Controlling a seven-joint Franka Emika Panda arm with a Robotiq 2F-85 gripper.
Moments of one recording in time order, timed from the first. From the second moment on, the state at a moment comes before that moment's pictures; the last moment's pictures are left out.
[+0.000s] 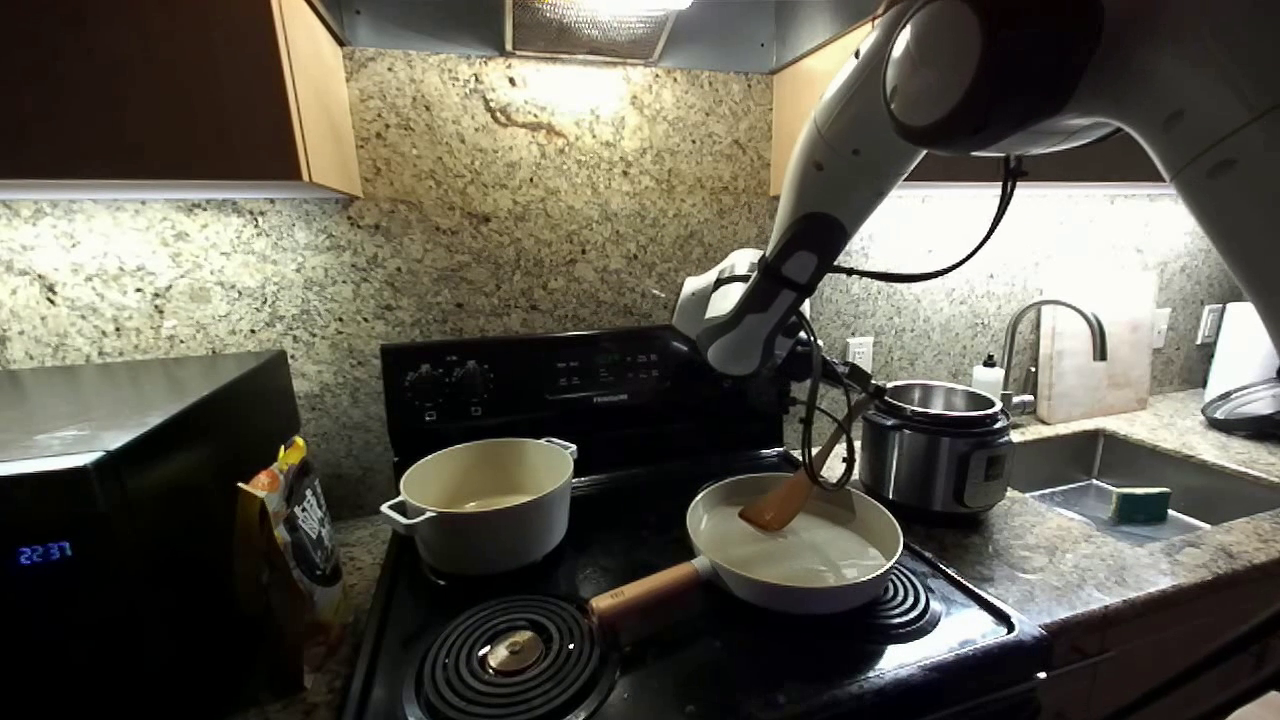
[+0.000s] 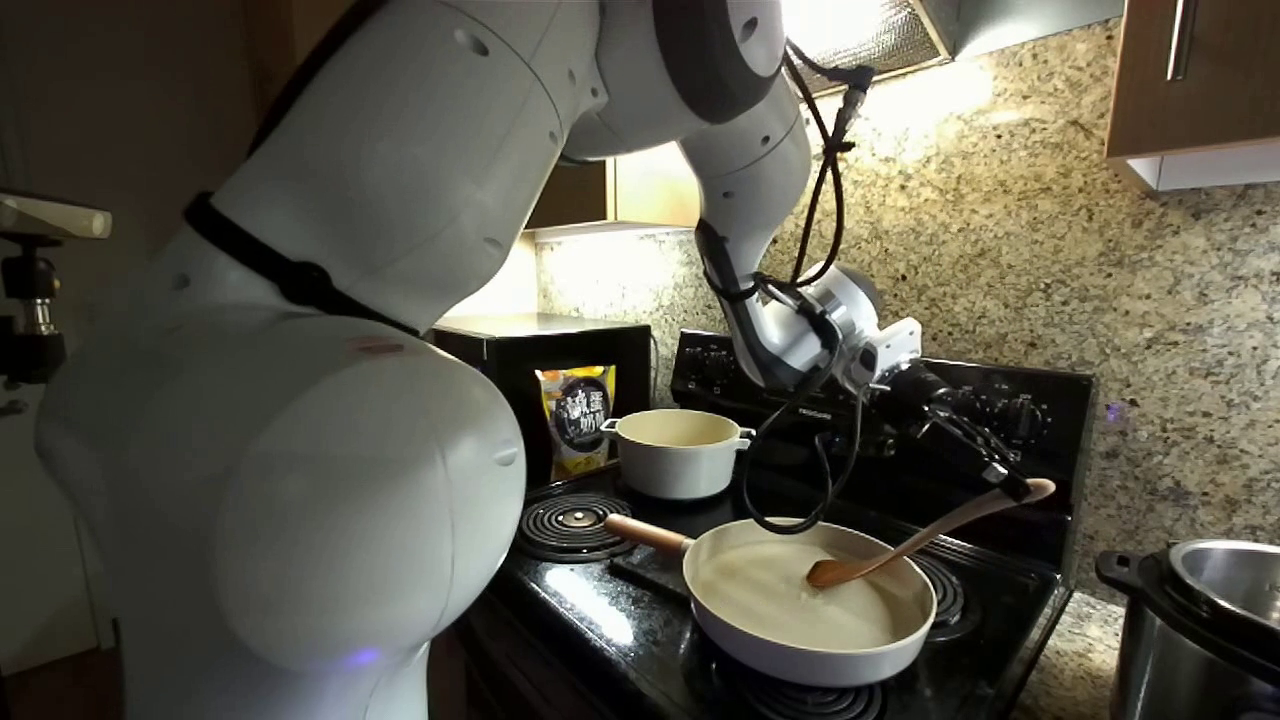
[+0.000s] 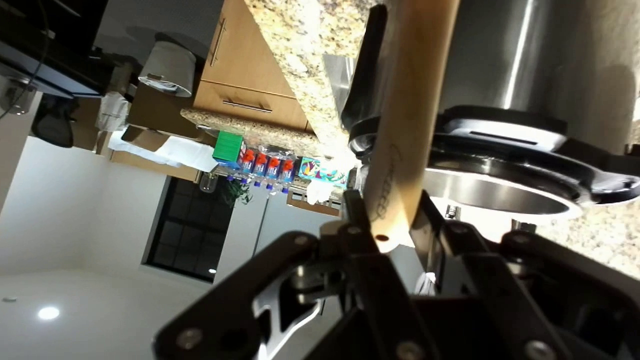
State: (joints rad) arm 0.06 0.59 -0.12 -1.66 -0.93 1.62 2.08
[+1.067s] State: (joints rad) arm 0.07 0.56 -0.07 -1.86 -1.02 1.78 2.01
